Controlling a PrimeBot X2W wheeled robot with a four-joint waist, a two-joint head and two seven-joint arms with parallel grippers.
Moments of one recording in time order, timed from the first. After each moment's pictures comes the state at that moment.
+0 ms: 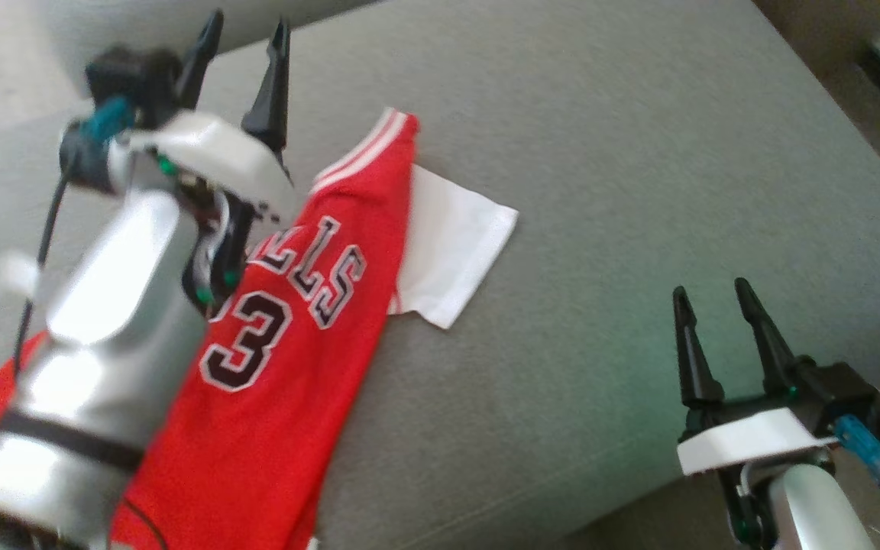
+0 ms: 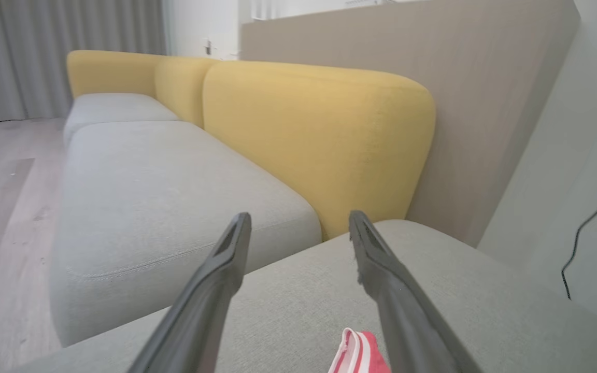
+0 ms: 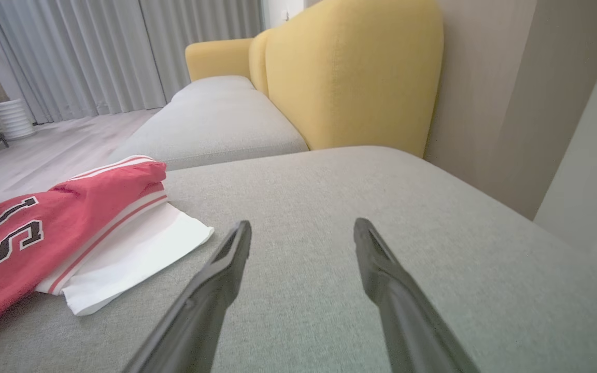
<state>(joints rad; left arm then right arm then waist) -0.87 0.27 -0.70 0.62 -0.68 0.10 -0.25 -0.07 -0.04 0.07 0.23 0.10 0.13 -0.25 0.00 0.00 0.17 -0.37</state>
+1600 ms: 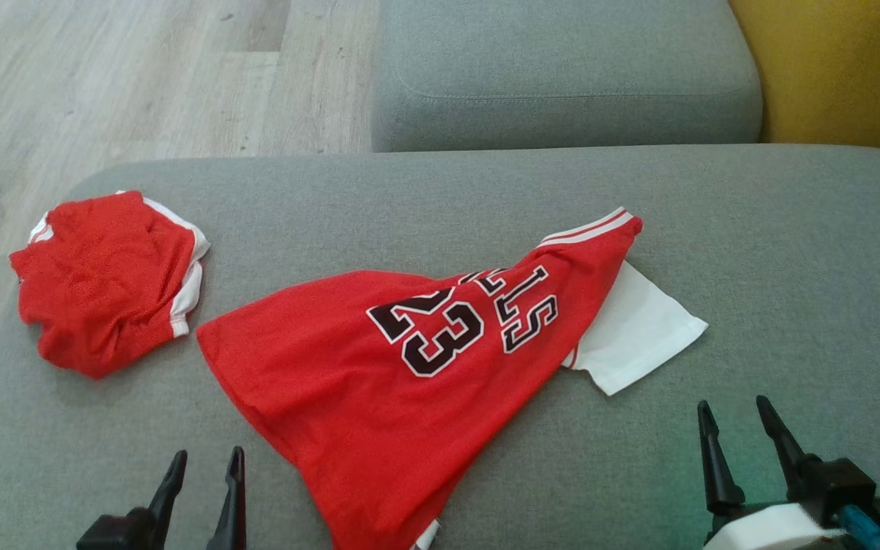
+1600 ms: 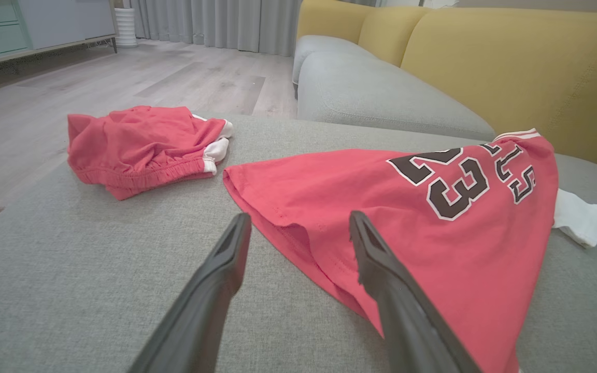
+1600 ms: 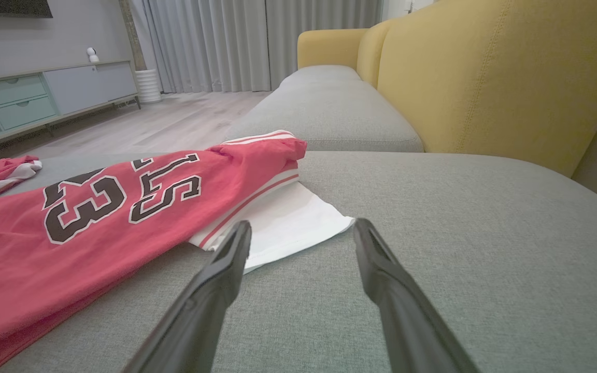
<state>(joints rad) 0.25 0.13 -0.13 0.15 -0.24 -0.02 -0.26 0.11 -0.04 -0.02 0.31 0.03 0.13 -0.25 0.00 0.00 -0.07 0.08</state>
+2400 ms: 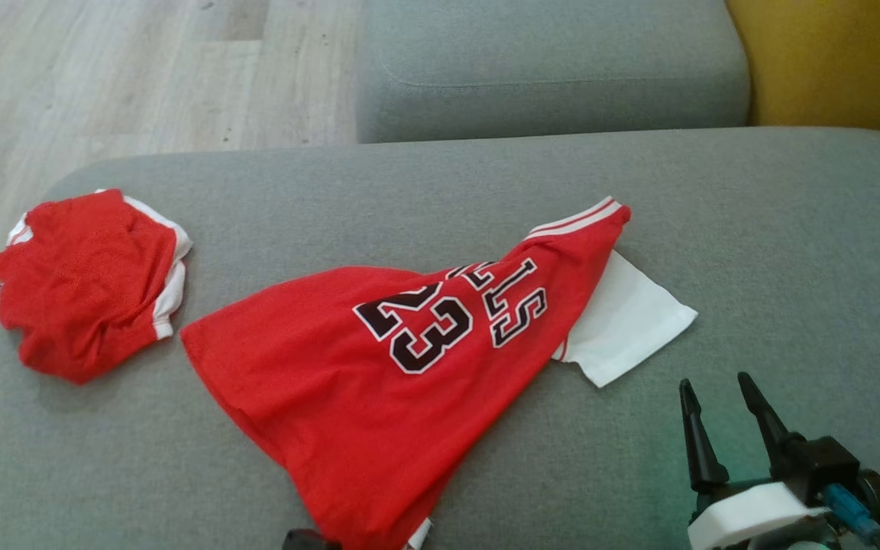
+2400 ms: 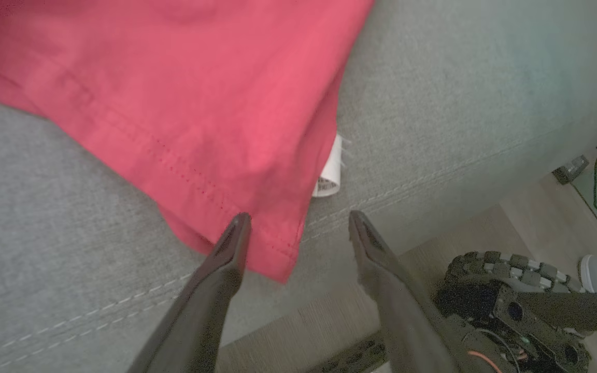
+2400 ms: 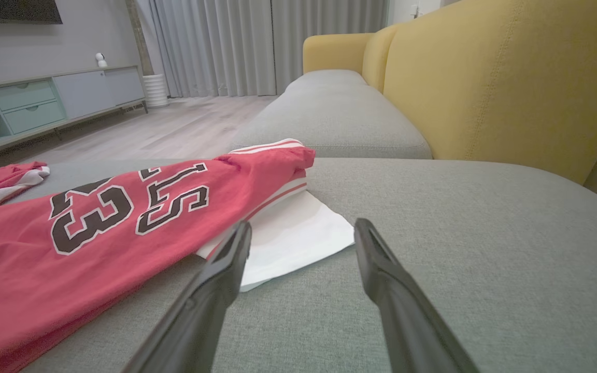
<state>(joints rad) 0.24 0.09 -0.42 0.22 -0.17 -0.12 0.18 0.07 -0.04 0.02 0.32 0.03 0.13 -0.25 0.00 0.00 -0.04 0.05</state>
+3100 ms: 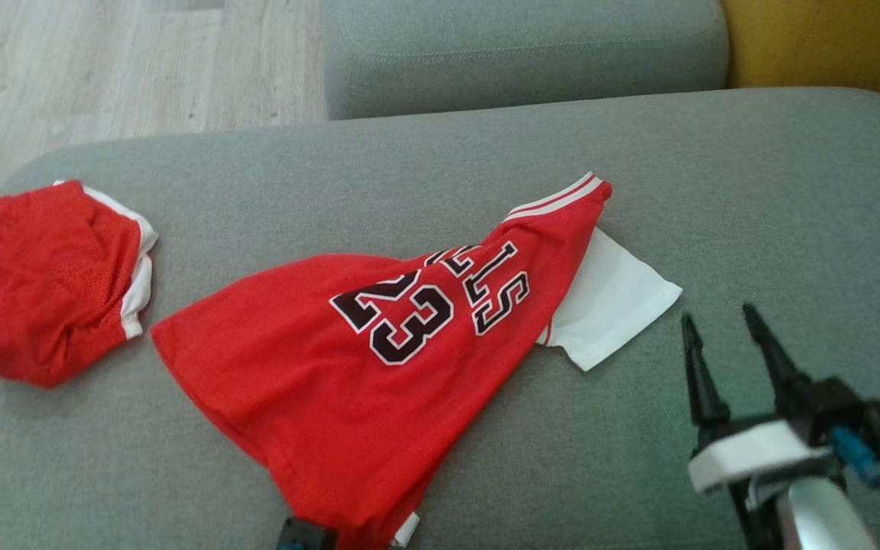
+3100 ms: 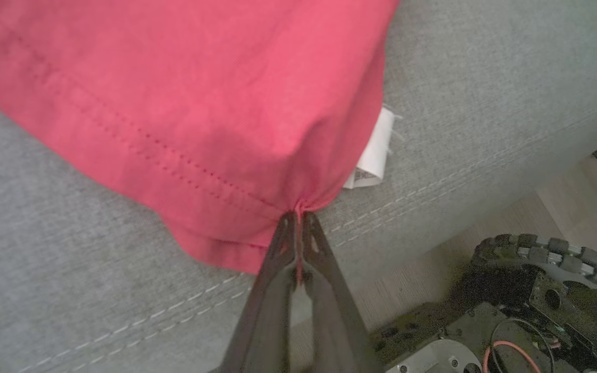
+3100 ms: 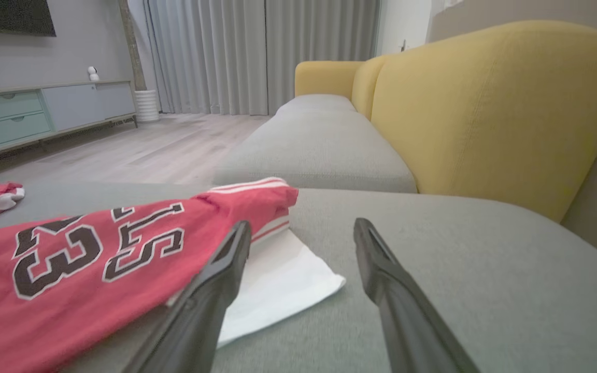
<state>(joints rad) 0.15 0.09 -0.44 0.38 -0.15 -0.07 0.14 -0.03 -0.05 0.02 0.29 0.00 0.13 -0.25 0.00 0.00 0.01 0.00</state>
